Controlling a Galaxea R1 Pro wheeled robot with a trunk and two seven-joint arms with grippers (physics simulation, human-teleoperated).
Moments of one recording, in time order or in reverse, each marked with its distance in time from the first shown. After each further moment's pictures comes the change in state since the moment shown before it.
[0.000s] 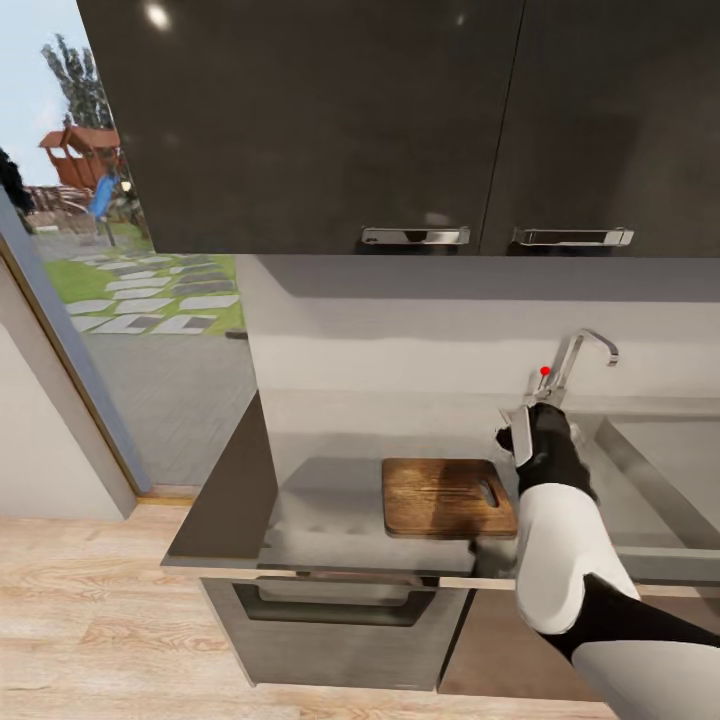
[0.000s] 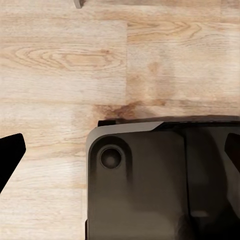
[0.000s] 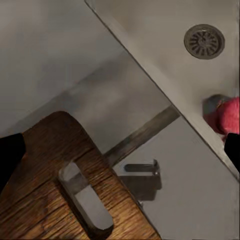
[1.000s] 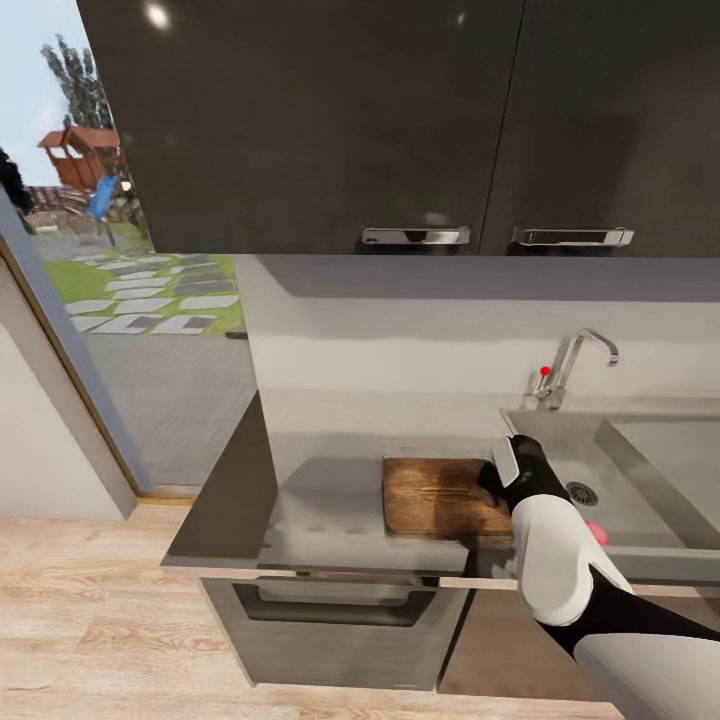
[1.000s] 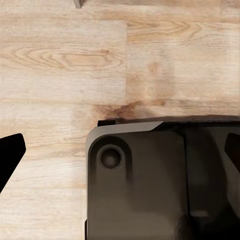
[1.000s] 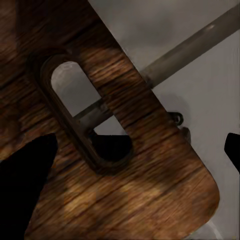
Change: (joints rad) left arm 0.000 -0.001 0.000 0.000 0.000 0.000 0.000; right arm 0.000 -0.015 -0.123 0.276 0.005 -0.047 0.001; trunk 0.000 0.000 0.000
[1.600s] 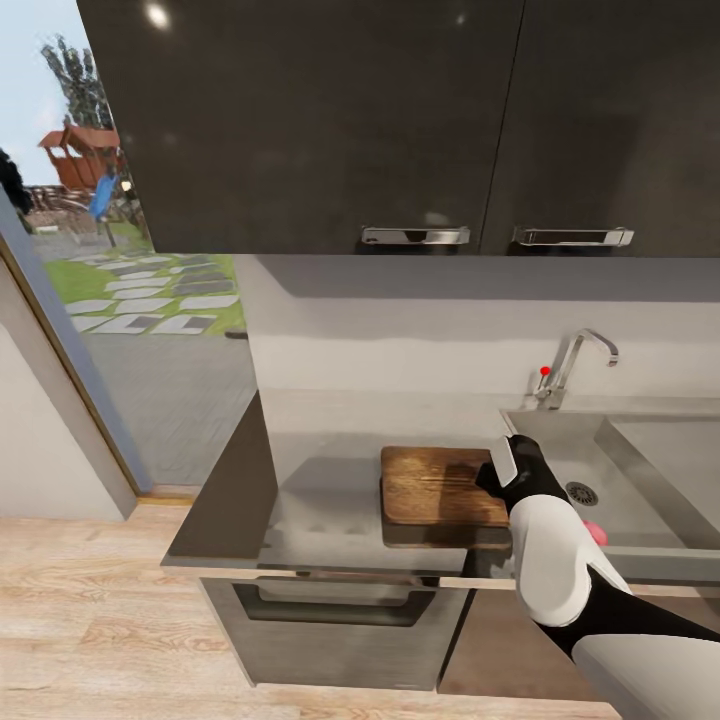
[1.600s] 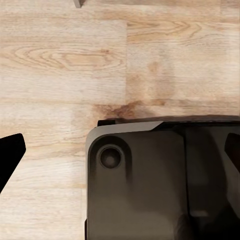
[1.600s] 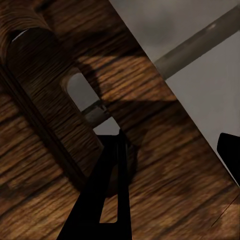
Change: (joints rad) left arm 0.000 0.000 0.000 0.000 0.001 0.001 0.000; right arm 0.001 0.007 0.000 -0.002 0.000 0.000 0.000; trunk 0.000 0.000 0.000
